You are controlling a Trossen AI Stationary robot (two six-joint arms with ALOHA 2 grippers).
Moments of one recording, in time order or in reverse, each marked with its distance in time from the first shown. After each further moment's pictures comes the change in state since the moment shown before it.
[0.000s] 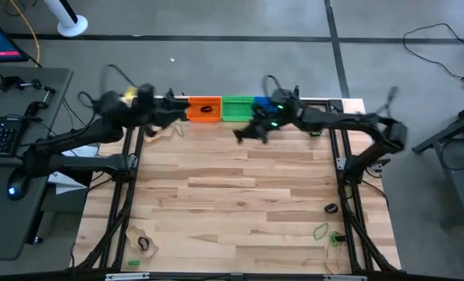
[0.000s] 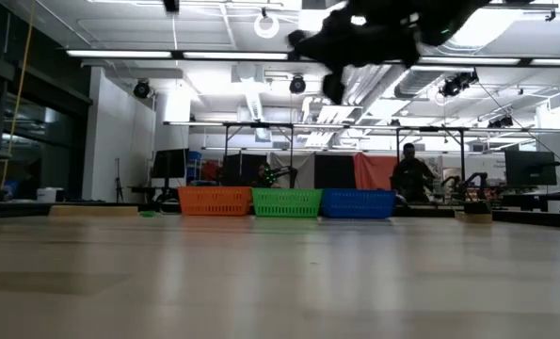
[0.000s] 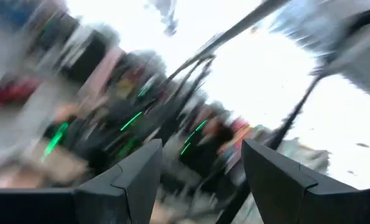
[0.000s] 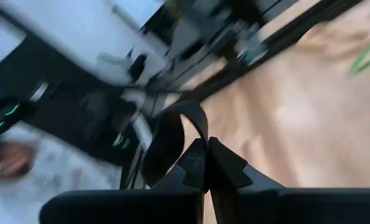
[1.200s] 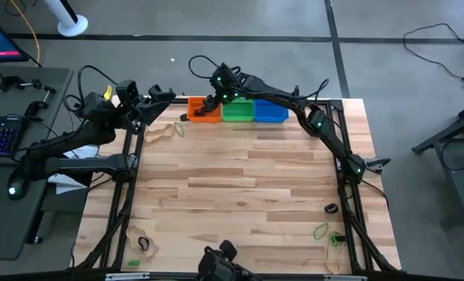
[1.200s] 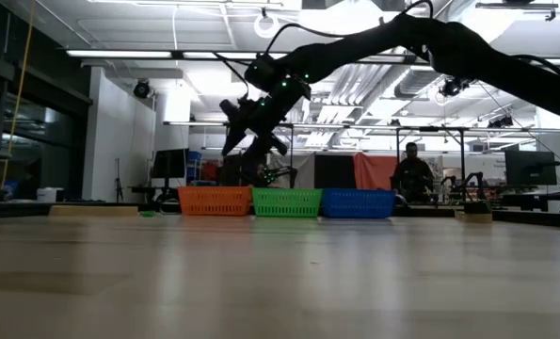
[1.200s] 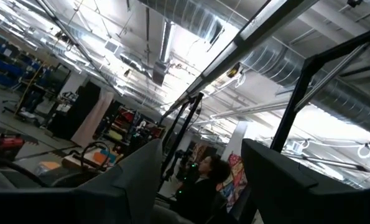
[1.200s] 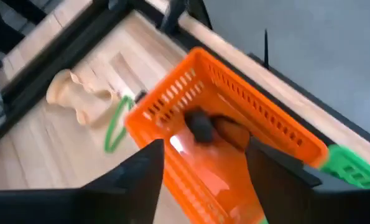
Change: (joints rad) left arm 0.002 -0.086 -0.002 0.051 -0.076 0.011; right arm -0.102 0.905 1.296 -0.891 0.537 -0.207
